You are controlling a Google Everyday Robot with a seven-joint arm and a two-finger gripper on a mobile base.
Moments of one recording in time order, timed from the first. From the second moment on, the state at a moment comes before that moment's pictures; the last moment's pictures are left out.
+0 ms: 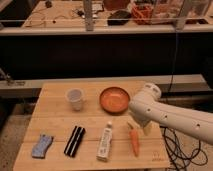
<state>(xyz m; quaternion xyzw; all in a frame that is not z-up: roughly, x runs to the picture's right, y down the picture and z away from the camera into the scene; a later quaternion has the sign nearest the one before) 0.180 0.180 0.730 -0.27 -0.03 -0.30 0.91</state>
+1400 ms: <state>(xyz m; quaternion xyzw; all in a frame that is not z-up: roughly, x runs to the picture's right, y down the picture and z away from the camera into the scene) 0.186 0.223 0.739 -0.24 -0.07 -0.39 0.89</state>
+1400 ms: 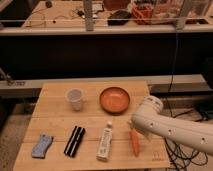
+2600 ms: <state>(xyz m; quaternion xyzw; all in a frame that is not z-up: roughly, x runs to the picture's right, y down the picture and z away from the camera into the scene) 0.203 0.272 0.750 -0.24 -0.12 -0.43 0.86</state>
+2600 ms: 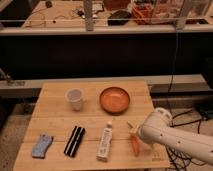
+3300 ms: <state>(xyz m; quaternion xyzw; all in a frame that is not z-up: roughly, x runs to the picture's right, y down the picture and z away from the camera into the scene) 0.207 0.294 0.753 -0.24 -0.14 -0.45 0.85</state>
